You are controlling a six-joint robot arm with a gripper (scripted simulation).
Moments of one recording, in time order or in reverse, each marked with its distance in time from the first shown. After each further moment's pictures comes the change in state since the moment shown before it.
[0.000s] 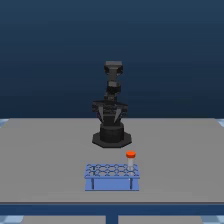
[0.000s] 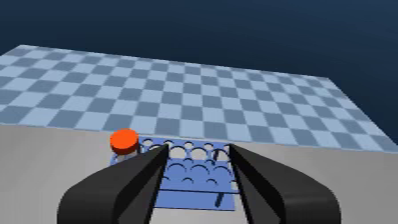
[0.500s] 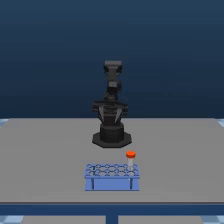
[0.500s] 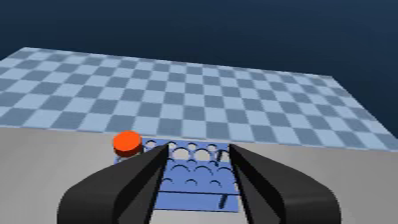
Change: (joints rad) arm 0.021 0.017 -0.005 0.208 -0.012 -0.188
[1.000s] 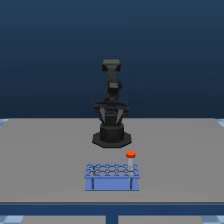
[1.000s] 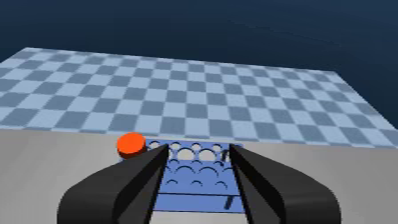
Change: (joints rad) arm 0.045 0.039 -0.012 0.373 -0.028 -0.344
